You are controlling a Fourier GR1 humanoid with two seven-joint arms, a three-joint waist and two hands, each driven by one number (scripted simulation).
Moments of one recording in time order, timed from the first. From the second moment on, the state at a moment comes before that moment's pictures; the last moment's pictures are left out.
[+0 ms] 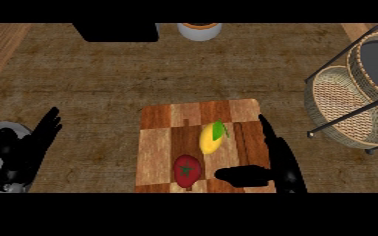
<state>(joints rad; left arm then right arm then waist) 0.06 0.47 -0.02 -1.33 0.24 0.04 0.09 -0.12 -0.36 0.63 -1.82 0.18 -0.57 1.08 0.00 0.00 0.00</state>
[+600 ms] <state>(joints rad) 0.06 0.41 0.04 -1.36 0.17 0.01 0.11 -0.09 -0.25 0.54 -1.73 0.23 -0.50 1.02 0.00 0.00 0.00</state>
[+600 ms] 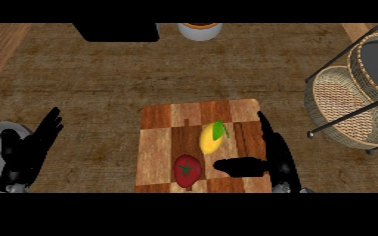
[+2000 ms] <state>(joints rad) 0.05 0.34 0.15 -1.38 0.08 -0.09 0.15 -0.23 -0.02 0.45 -1.36 0.31 -0.48 0.76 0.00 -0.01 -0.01</state>
